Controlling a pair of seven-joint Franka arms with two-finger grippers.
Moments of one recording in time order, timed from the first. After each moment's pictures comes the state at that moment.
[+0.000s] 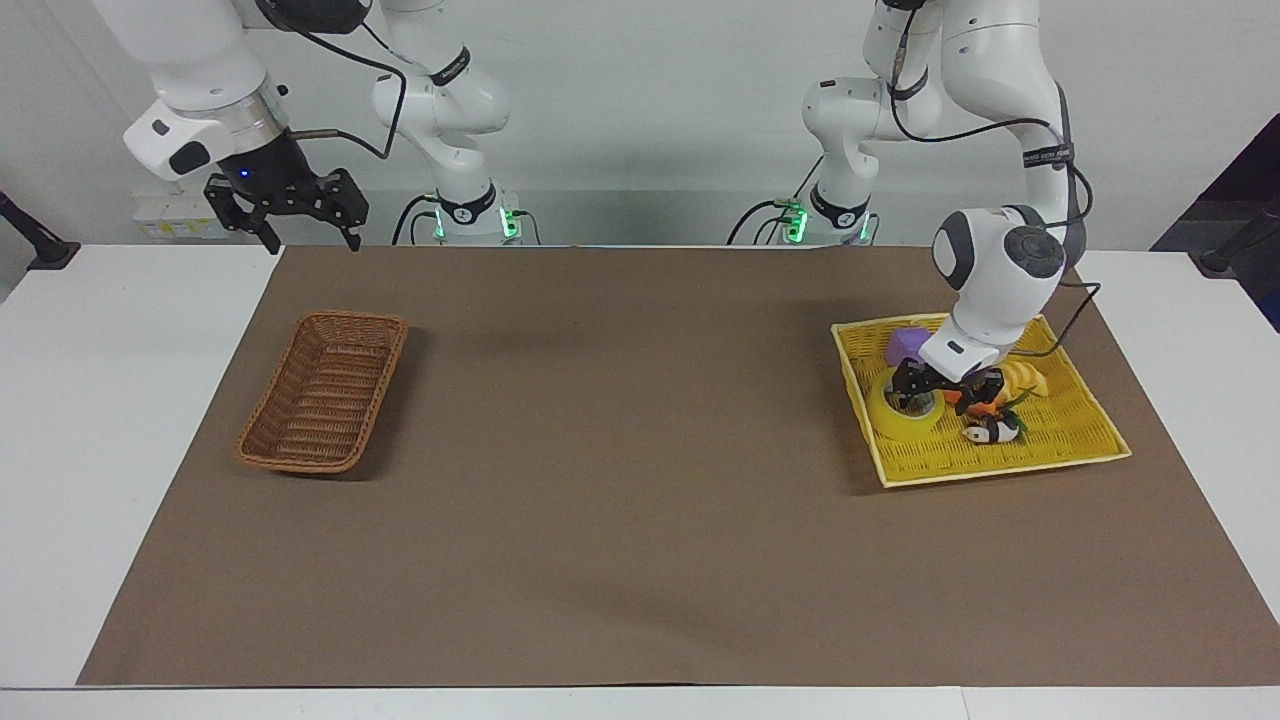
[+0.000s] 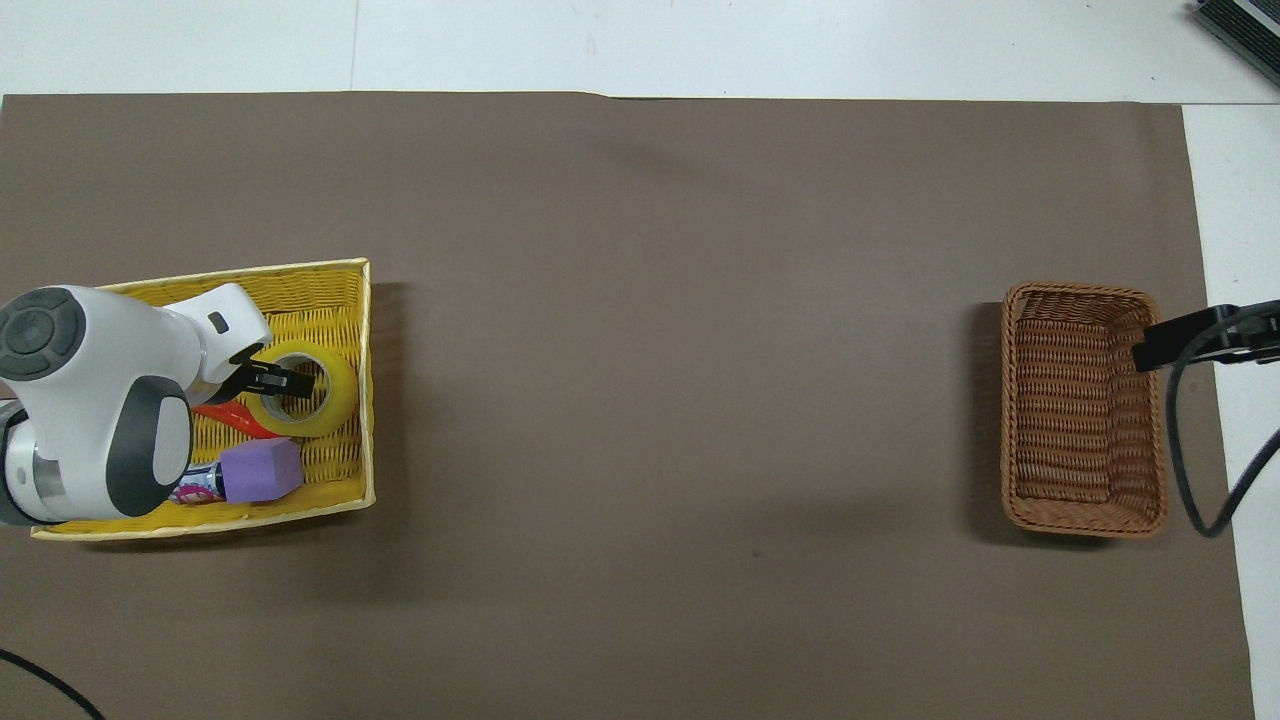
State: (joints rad) left arm -0.13 0.13 0.09 -2.21 0.01 2.38 0.20; right arm -0.04 -0.01 0.01 -1.52 -0.01 1.45 -0.09
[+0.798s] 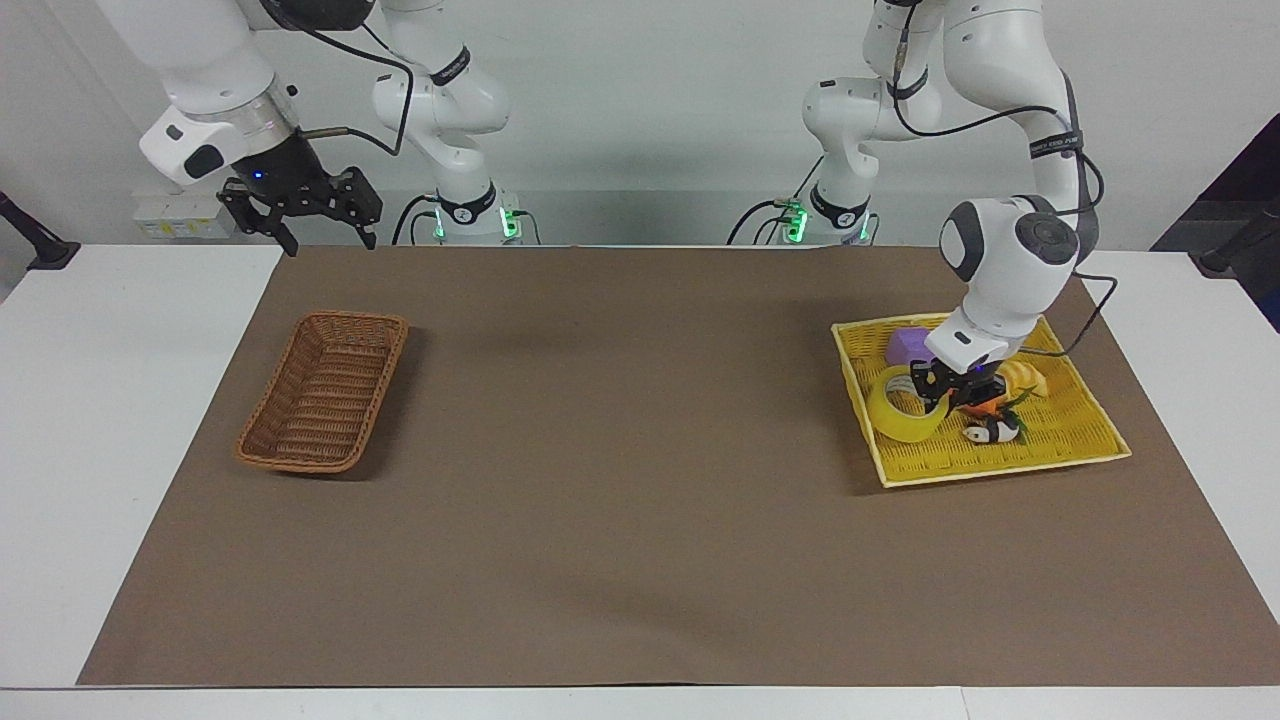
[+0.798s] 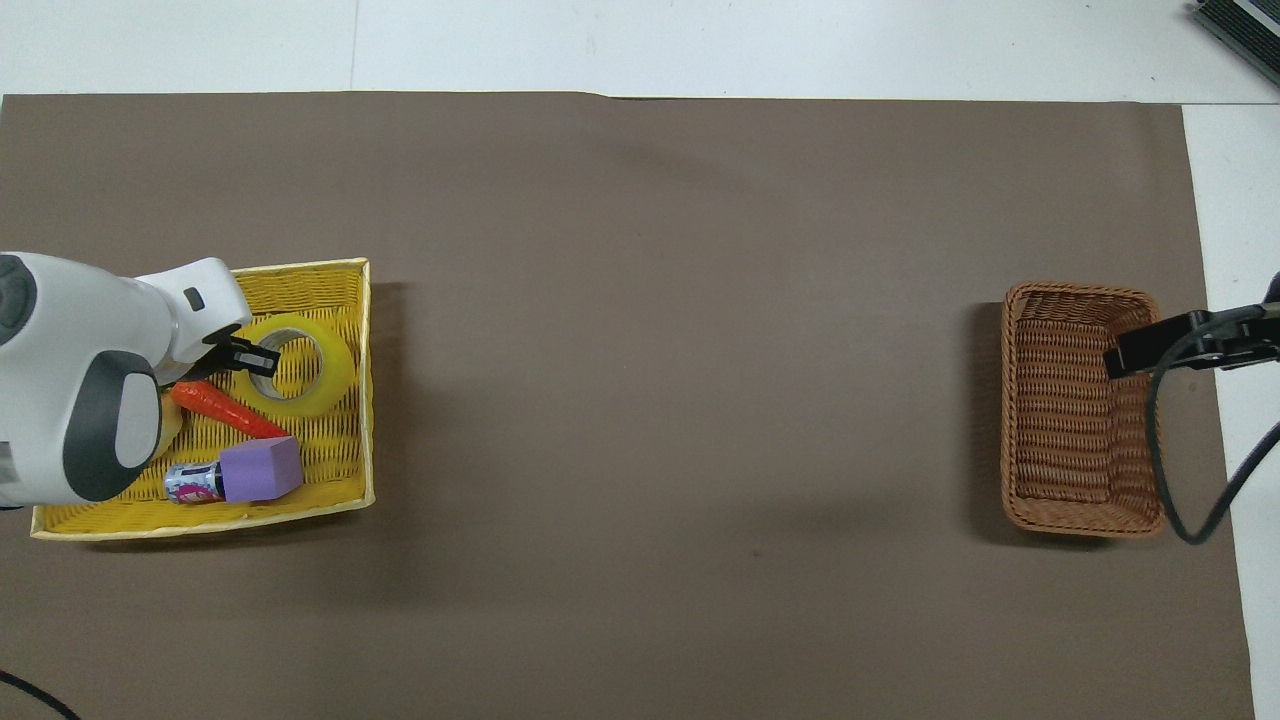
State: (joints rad) left arm -0.13 0.08 0.08 -2.08 0.01 2.23 0.29; right arm -0.04 -0.01 0.01 -1.54 0.06 1.45 -0.09
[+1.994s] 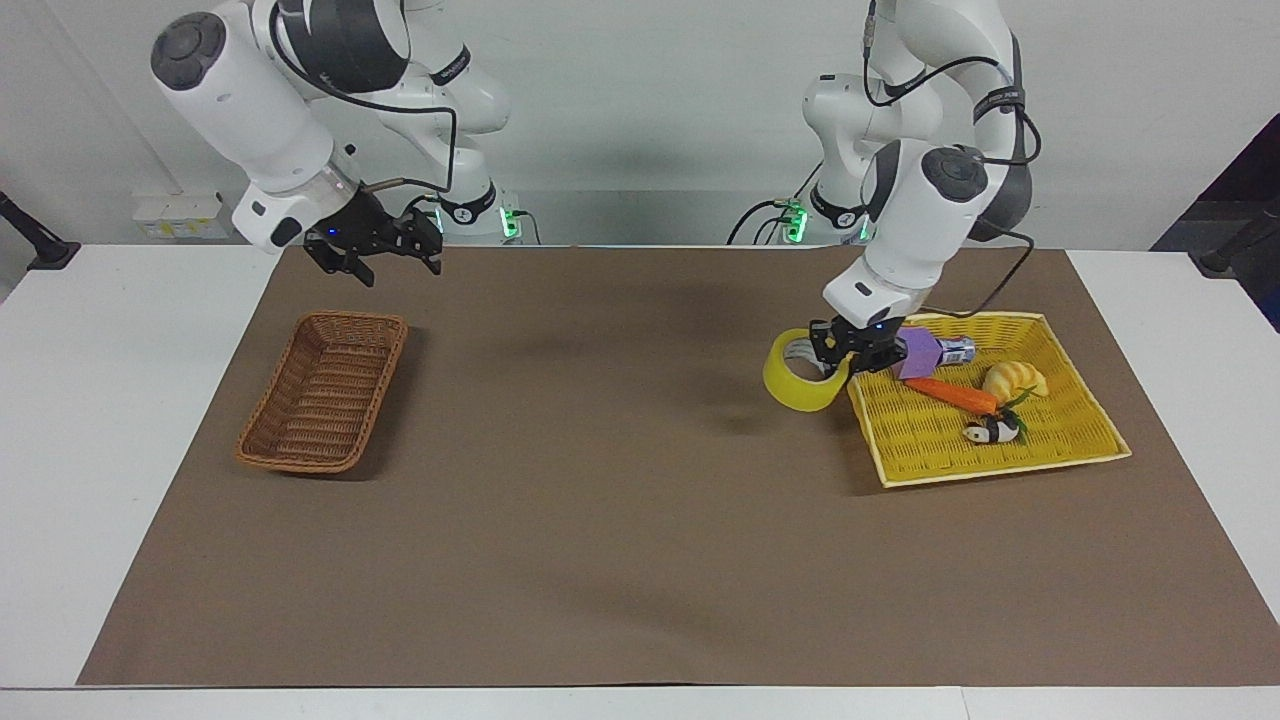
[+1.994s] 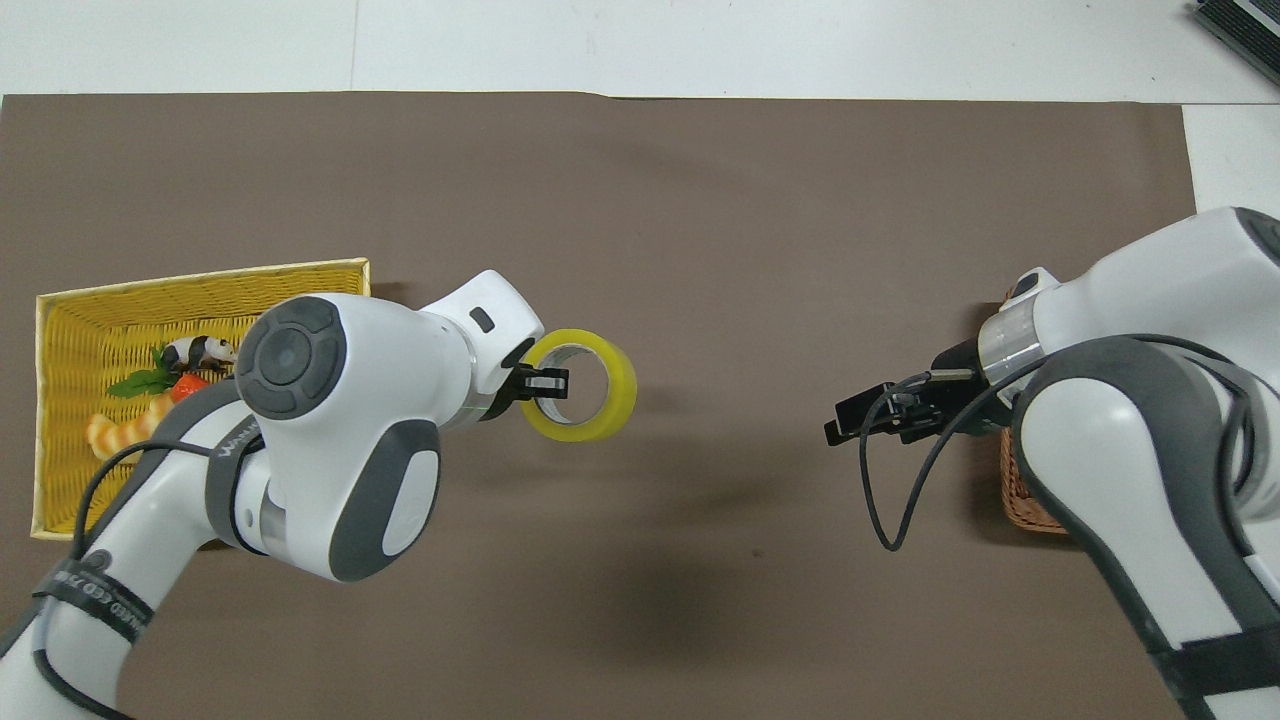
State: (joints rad) left arm -0.59 0.07 0.04 -2.02 -0.29 2.29 -0.26; right arm 0.09 0.01 0.05 -1.98 0.49 1.75 -0.09
